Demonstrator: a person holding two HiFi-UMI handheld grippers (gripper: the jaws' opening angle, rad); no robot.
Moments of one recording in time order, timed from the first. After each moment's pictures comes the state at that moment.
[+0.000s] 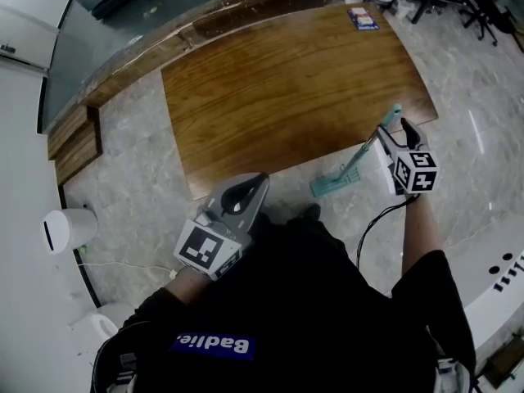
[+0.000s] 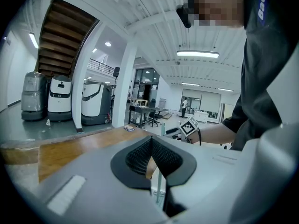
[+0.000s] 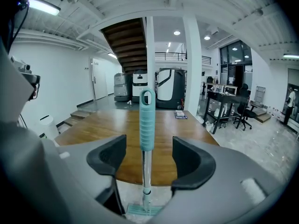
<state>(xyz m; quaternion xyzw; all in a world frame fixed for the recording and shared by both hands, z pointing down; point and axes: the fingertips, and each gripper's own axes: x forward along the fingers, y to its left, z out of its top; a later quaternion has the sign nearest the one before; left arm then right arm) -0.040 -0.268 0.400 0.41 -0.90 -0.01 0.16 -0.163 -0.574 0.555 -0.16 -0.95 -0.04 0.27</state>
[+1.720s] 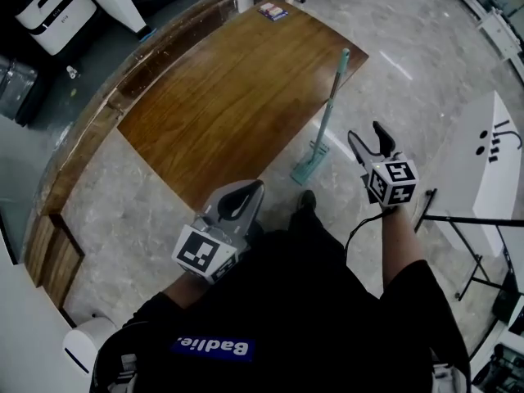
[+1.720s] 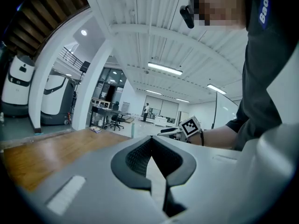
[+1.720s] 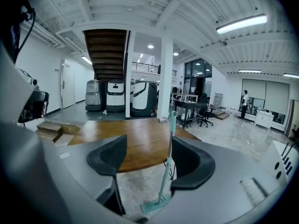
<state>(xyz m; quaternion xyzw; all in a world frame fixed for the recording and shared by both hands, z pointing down) 0.012 -0.154 0.386 0.63 -0.77 -0.05 0.11 0.026 -0.428 0.458 0.07 -0.97 -0.02 0.21</state>
